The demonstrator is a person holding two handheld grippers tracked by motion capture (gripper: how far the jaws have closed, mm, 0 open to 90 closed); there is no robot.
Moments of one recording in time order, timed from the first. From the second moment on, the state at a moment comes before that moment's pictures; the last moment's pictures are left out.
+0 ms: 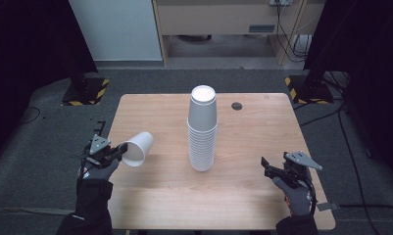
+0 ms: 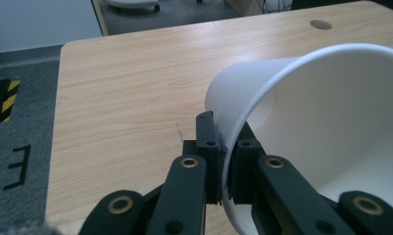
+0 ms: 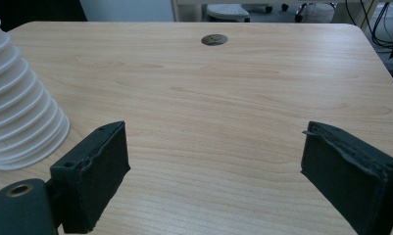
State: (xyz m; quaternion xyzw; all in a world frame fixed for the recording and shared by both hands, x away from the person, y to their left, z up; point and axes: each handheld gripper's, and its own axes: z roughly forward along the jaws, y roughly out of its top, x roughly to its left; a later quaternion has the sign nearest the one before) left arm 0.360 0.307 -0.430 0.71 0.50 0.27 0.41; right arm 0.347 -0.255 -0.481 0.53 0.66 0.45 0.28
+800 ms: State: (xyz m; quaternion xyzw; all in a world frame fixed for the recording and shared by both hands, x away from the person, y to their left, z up) left arm 0.383 0.313 -0.419 0.77 0.53 0.20 0.27; right arm 0.348 -0.252 -0.486 0.52 0.68 0.43 0.29
